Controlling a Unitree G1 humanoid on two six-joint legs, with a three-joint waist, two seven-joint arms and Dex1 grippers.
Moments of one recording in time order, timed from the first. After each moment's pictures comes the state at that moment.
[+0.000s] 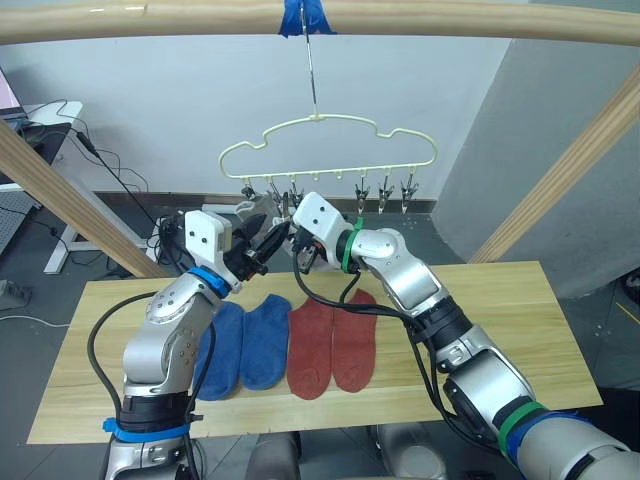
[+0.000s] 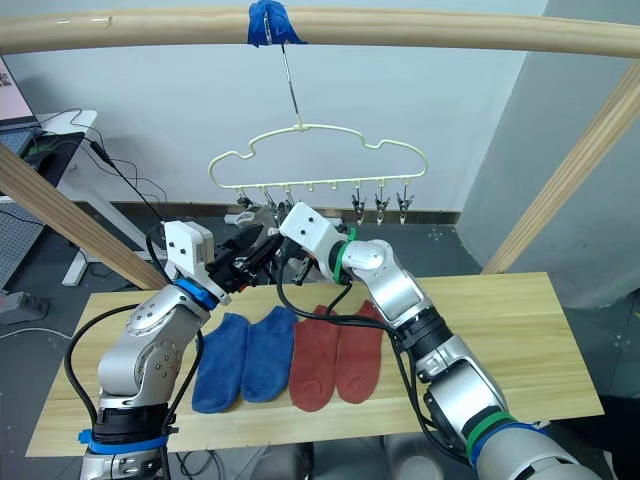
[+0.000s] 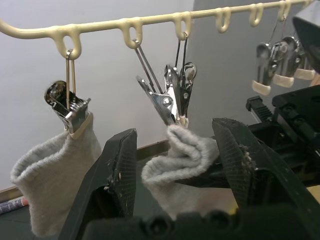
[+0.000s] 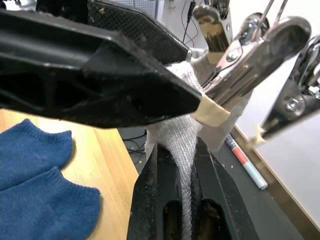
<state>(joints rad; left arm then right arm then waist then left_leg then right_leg) -0.26 0.37 0.17 -0.20 -0.51 0.41 -0.51 -0.84 0.00 0.37 0.34 -0.09 0.36 0.62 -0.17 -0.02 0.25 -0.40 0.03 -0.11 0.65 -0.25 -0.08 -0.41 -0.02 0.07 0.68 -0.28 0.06</state>
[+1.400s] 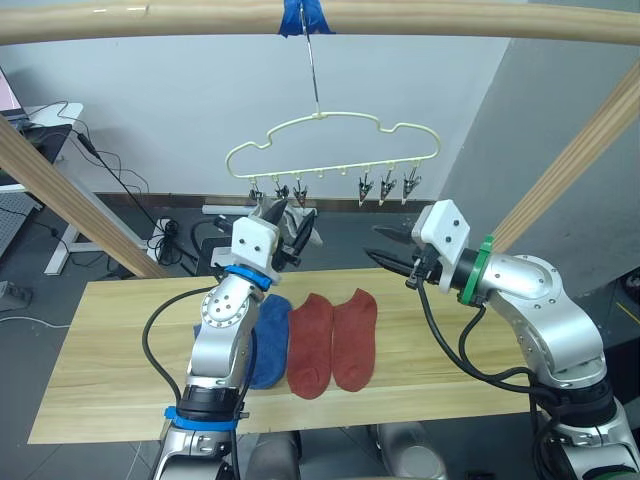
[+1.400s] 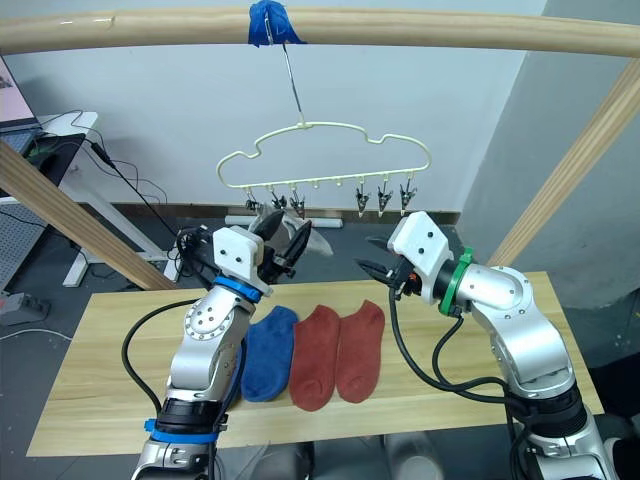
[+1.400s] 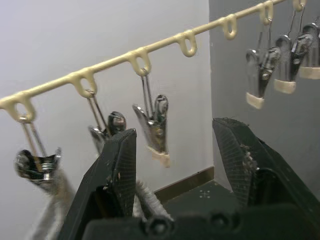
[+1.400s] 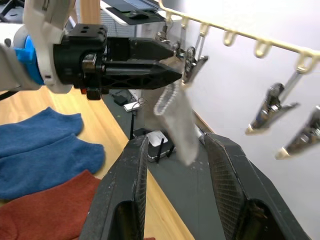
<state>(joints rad) -0.31 0.15 0.01 -0.02 -0.17 -0.01 -0.35 -0.42 -0.48 0.11 -0.53 0.21 0.66 0.73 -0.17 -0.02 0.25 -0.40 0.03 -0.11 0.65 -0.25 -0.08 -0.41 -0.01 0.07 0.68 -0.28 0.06</state>
